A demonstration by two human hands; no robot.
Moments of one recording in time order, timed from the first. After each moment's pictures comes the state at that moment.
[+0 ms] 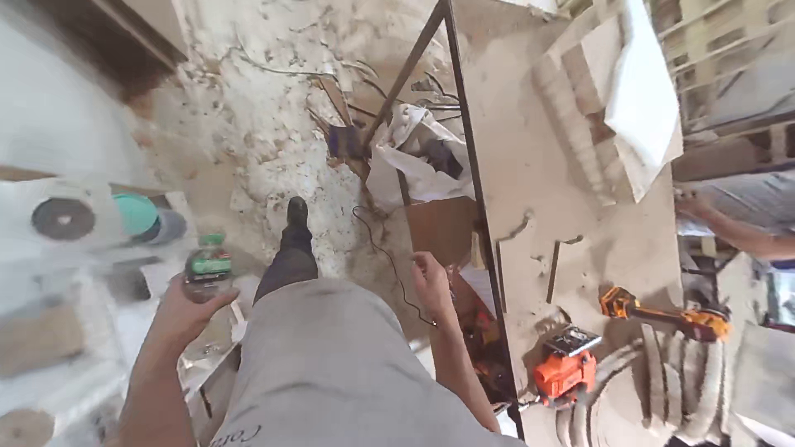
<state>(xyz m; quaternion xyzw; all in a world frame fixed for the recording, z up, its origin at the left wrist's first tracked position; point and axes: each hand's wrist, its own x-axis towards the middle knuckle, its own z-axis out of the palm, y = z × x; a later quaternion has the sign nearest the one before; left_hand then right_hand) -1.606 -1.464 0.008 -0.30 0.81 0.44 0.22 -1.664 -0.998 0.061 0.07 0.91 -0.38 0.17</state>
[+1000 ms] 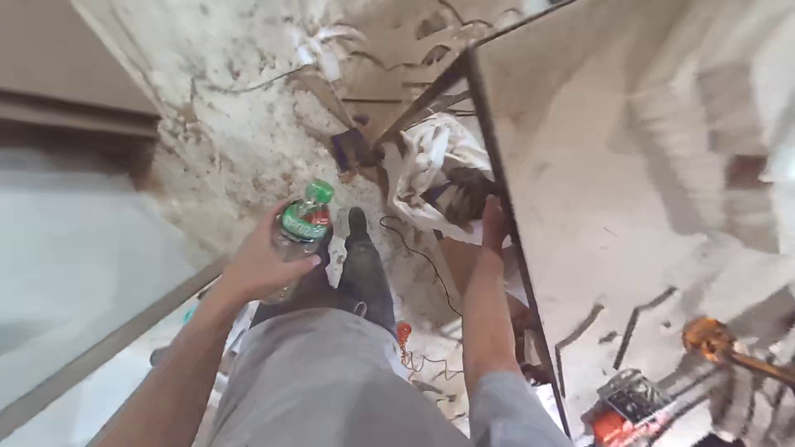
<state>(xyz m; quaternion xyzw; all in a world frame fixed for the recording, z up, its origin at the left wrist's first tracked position) -2.153 -1.378 0.022 0.00 0.82 0.43 0.37 -2.101 -0.945 -0.035 0.48 0.84 -0.21 0.14</state>
